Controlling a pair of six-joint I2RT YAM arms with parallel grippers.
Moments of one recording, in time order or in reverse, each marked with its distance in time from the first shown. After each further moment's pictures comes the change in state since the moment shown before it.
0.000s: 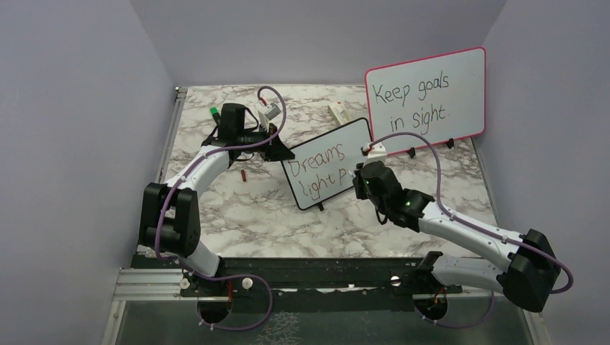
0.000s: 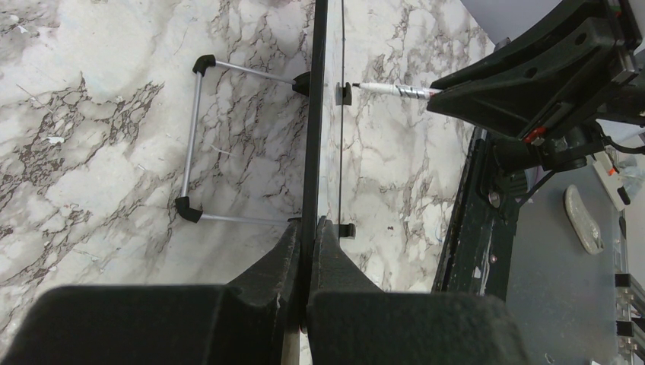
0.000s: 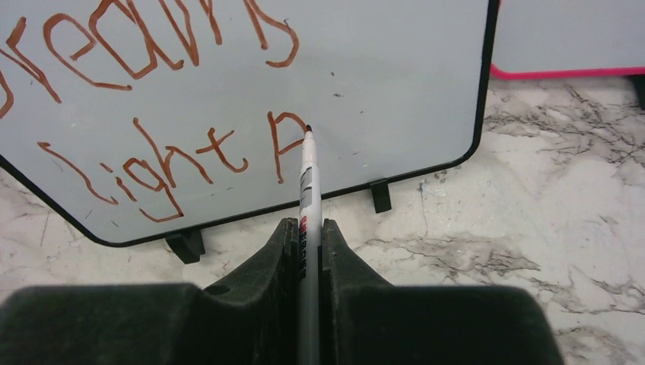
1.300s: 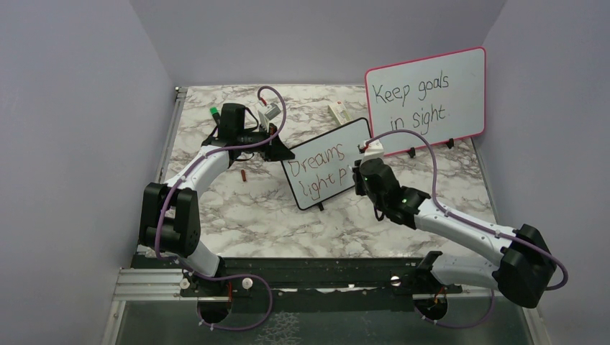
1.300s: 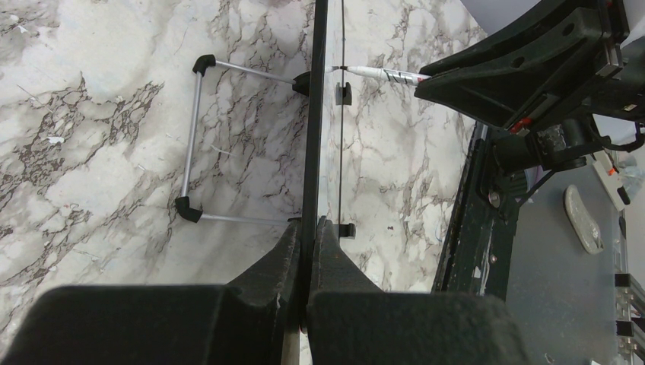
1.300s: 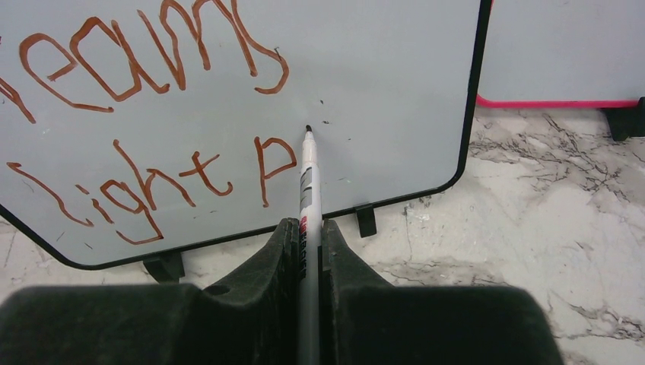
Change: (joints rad) left arm 0.000 0.001 0.001 -0.001 0.000 0.000; right arm -0.031 0.034 0.000 0.077 0.026 -0.087
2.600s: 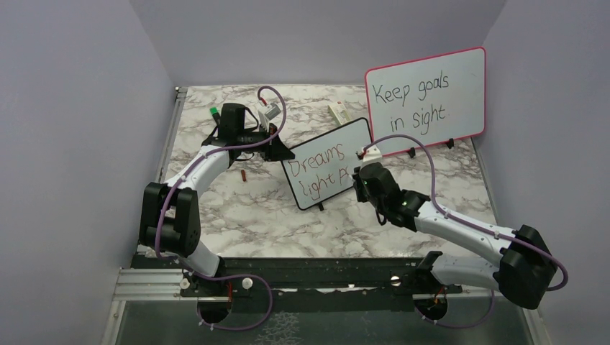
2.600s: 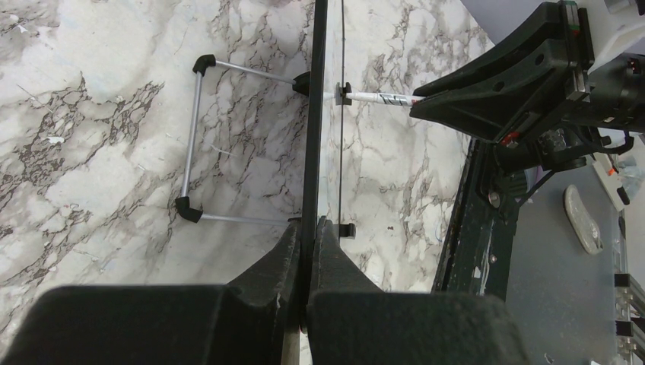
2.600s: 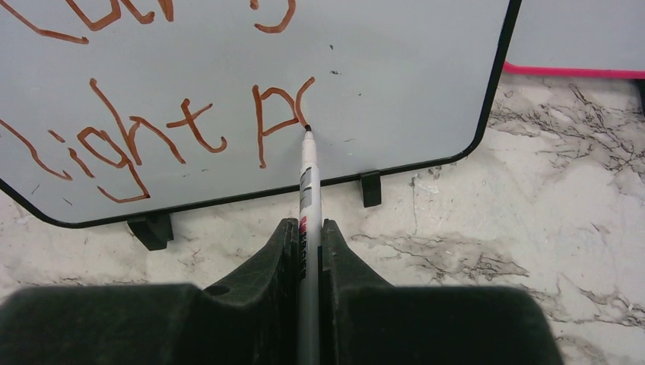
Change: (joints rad) left arm 0.000 0.002 0.002 -0.001 0.000 0.000; right arm 0.000 -0.008 -0.040 -0.037 -0.060 -0.007
